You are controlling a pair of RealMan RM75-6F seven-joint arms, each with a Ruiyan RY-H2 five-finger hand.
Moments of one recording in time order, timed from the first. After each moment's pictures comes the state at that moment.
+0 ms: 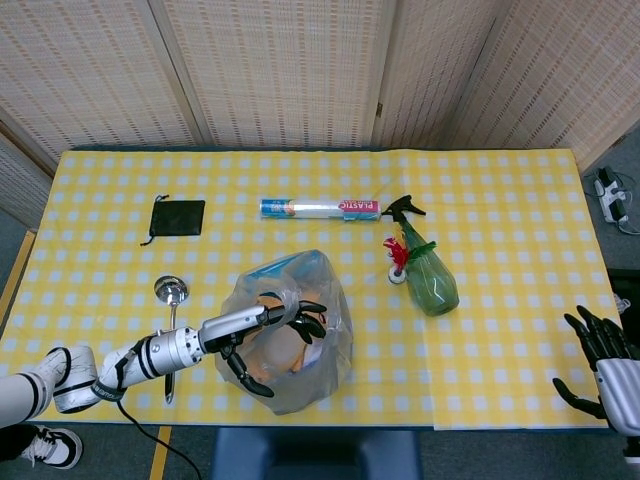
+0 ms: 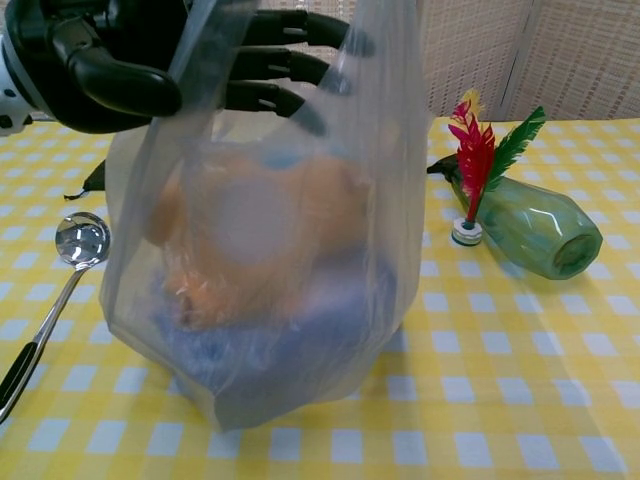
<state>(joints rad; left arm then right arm) -1.01 -1.26 0.09 -1.46 1.96 1.33 -1.57 -0.03 -1.05 -0.04 -1.56 -1.60 1.53 0.21</state>
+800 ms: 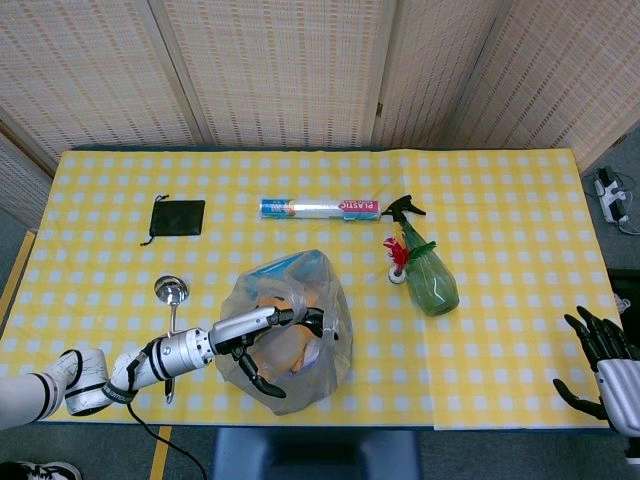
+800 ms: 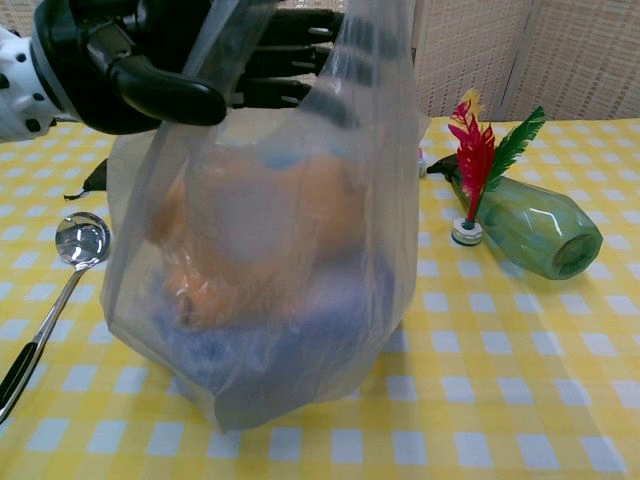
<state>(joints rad) -1.04 -1.29 0.10 -1.50 1.90 1.31 -1.49 -0.03 -1.05 -0.04 -1.56 -1.61 1.53 0.23</state>
